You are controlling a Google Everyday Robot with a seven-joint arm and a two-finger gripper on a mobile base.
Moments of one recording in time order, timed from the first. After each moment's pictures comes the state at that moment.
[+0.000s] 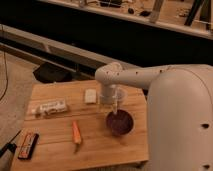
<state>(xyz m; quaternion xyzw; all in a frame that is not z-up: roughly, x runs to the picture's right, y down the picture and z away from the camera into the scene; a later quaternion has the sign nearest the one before) 0.011 0.133 0.813 -0.29 0.29 0.69 0.60</state>
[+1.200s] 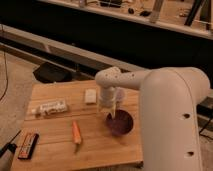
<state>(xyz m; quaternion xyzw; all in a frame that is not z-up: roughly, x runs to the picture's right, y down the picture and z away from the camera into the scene) 0.007 0.158 0.835 -0.30 0.32 0.70 0.57</state>
